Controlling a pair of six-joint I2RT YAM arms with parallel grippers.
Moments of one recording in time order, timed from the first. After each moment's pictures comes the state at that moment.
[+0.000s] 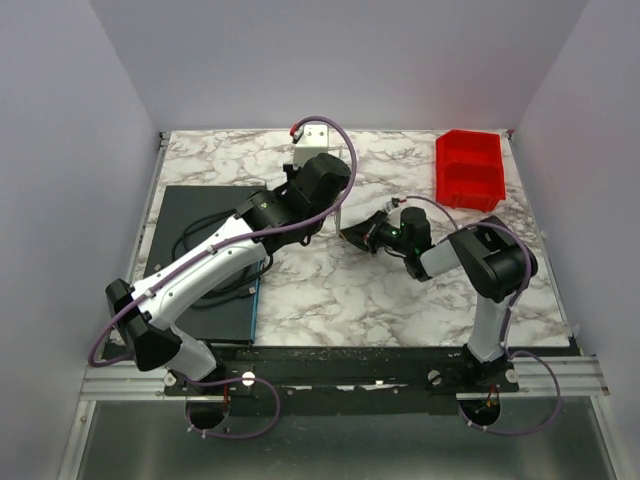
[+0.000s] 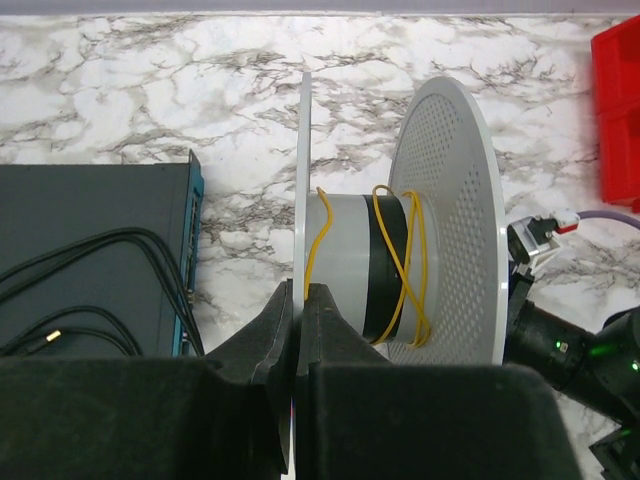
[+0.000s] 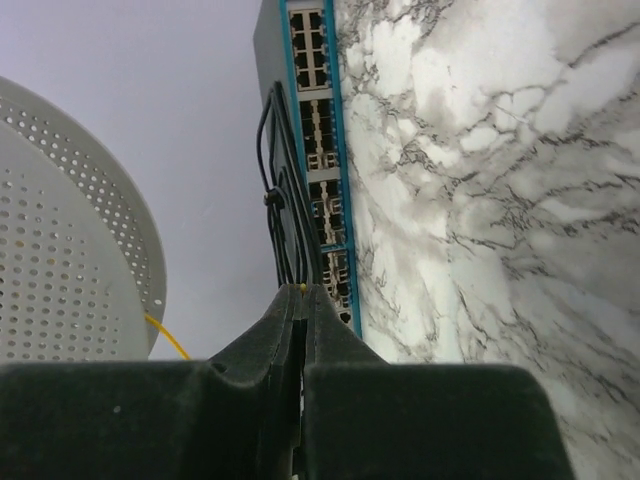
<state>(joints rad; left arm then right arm) -0.92 1.47 1.61 -0.70 -0.76 -0.46 0.43 1.96 0.68 1.05 -0.57 1.39</state>
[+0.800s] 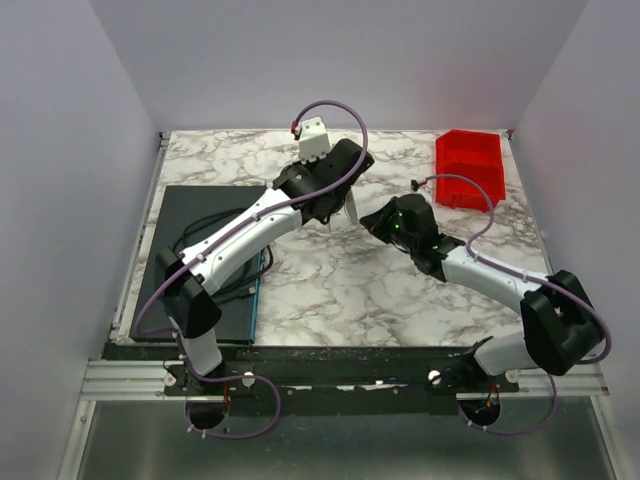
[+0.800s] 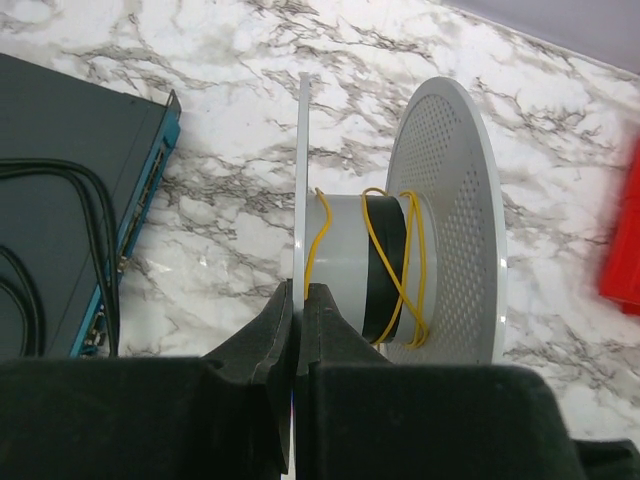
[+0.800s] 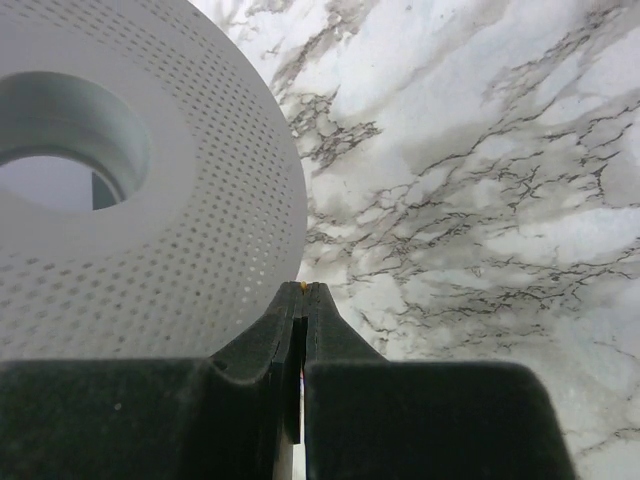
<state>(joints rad) -0.84 1.73 1.80 -0.85 -0.81 -0.89 0.58 1.43 0.78 0.19 0.13 0.94</state>
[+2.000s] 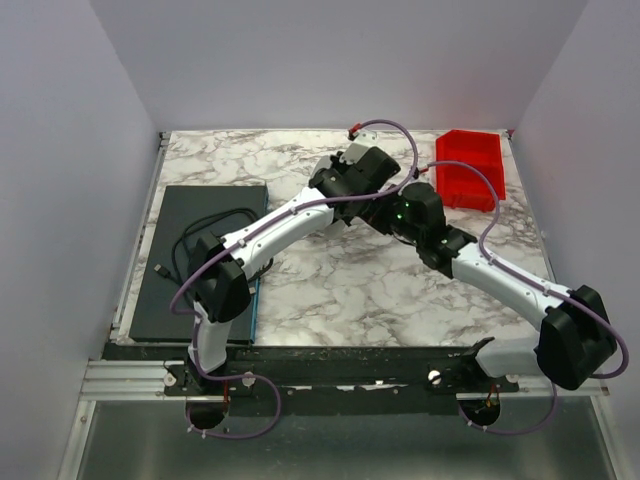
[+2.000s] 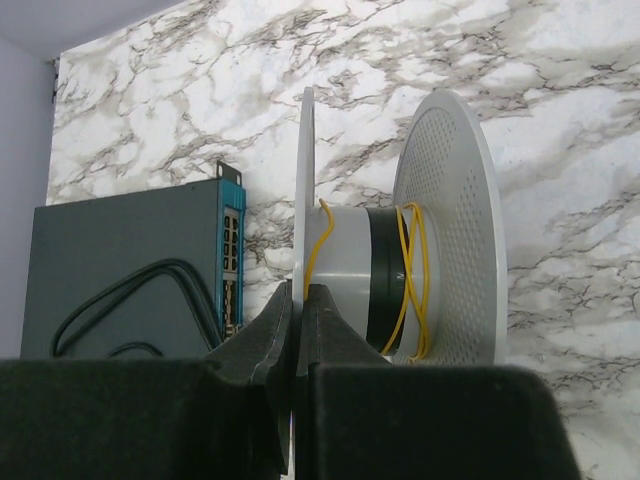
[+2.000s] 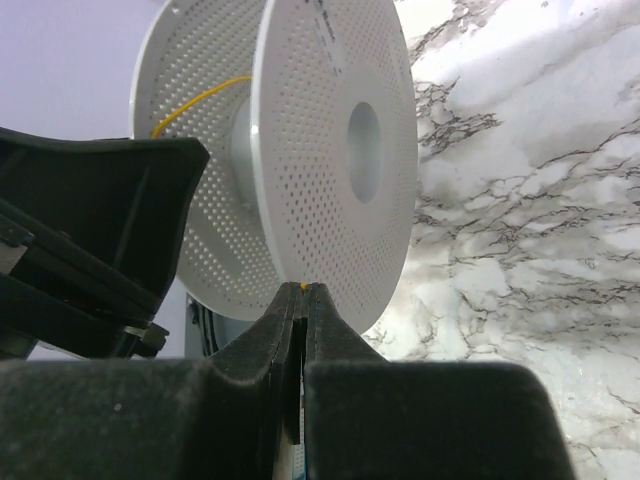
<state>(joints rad) -0.88 1.95 1.92 -0.81 -0.88 -0.32 0.60 1.32 0.88 0.08 0.04 0.97</state>
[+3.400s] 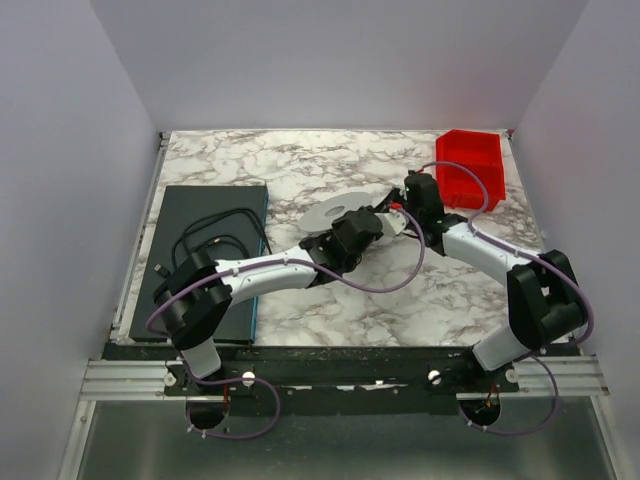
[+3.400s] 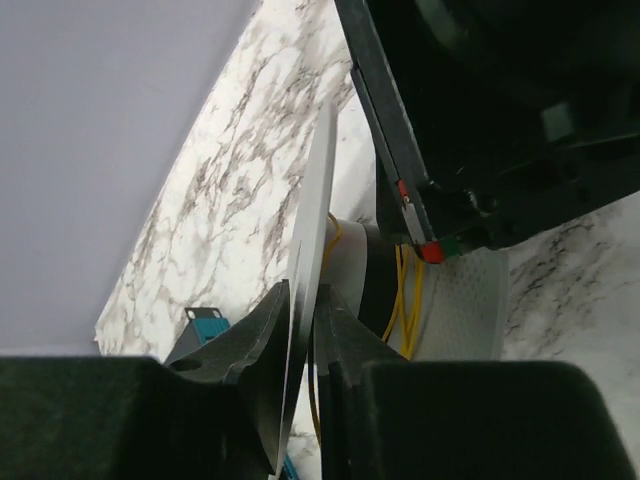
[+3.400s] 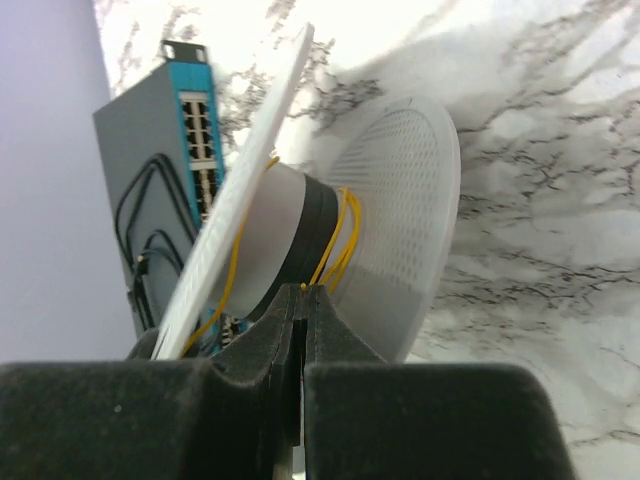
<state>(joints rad) -1.00 1.69 1.16 0.08 -0.61 0.50 0.43 1.54 0.95 0.01 -0.21 0.92</state>
